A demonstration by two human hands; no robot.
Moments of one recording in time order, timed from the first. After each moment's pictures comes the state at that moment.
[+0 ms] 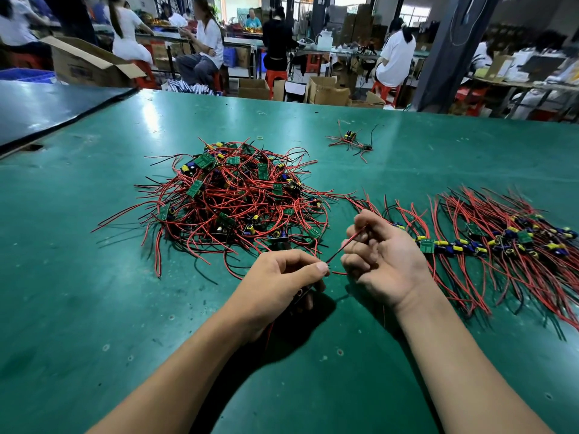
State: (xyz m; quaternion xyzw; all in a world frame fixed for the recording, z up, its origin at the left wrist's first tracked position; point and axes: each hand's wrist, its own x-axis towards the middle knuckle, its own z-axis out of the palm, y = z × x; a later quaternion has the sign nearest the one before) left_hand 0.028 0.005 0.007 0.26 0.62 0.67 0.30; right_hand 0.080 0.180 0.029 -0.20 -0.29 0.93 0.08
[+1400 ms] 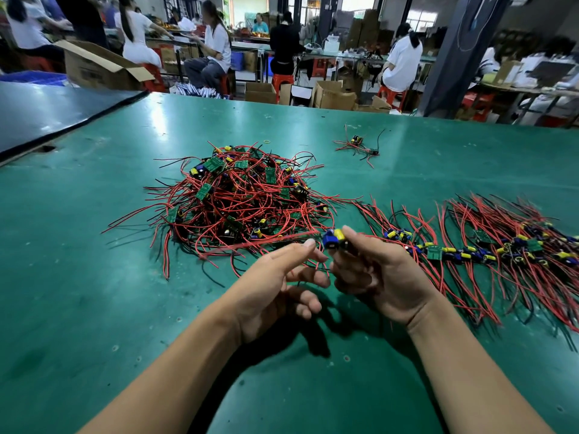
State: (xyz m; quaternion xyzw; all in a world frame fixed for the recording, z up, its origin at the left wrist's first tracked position) left_hand 0.020 -0.001 0.021 0.15 0.52 0.71 0.45; right_hand 0.091 0.161 0.029 -0.02 -0.55 0.84 -0.01
